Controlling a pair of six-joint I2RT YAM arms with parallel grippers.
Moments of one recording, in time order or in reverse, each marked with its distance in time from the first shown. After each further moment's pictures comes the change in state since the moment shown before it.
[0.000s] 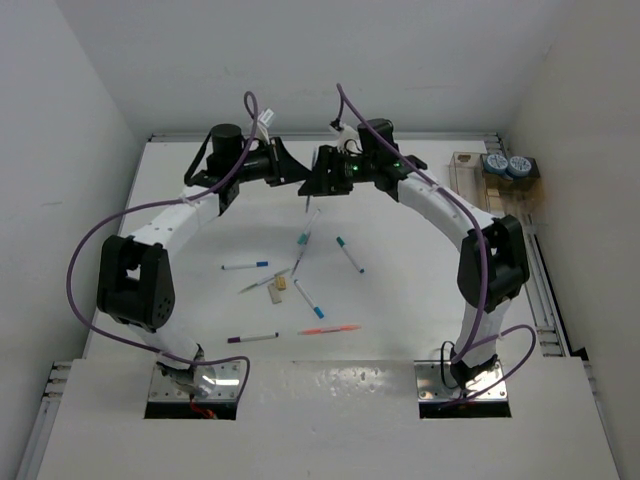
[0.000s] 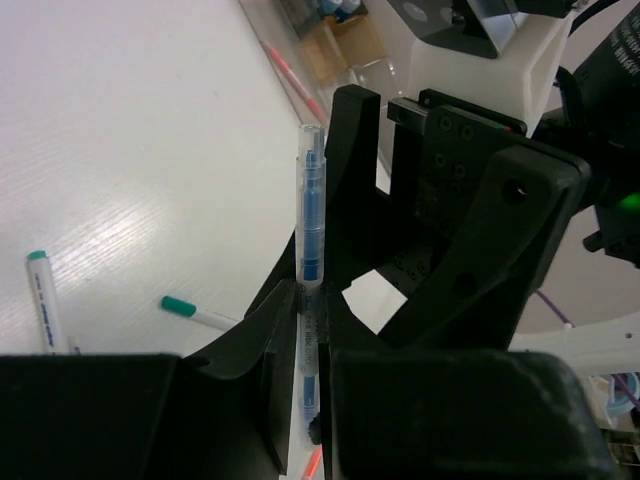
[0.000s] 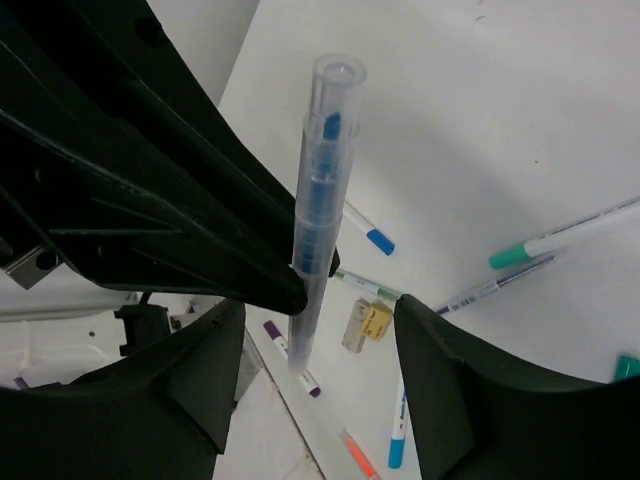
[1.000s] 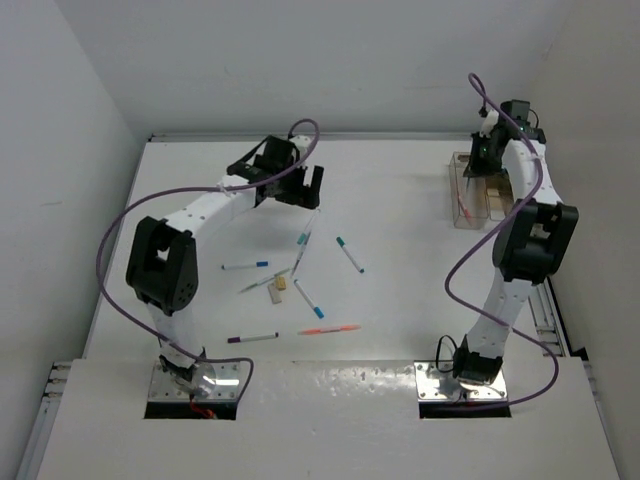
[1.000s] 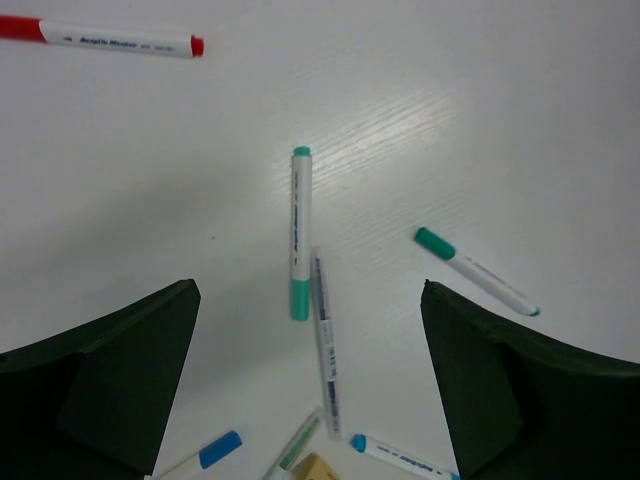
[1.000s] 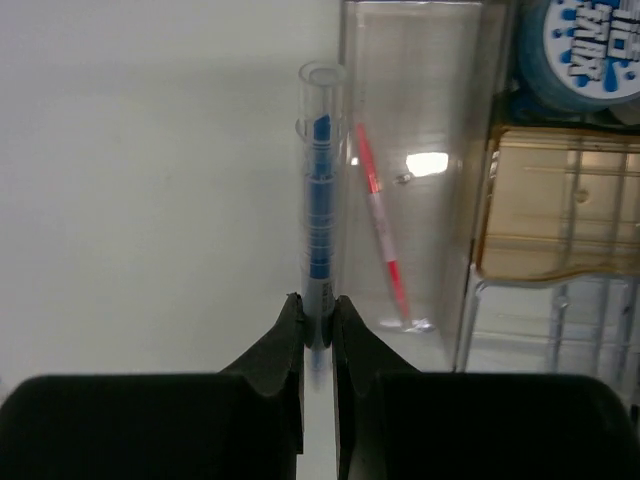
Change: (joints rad) left arm -0.174 0.146 0.200 -0.506 -0.669 0.451; right arm -0.675 0.151 0.262 -0.489 0.494 -0.554
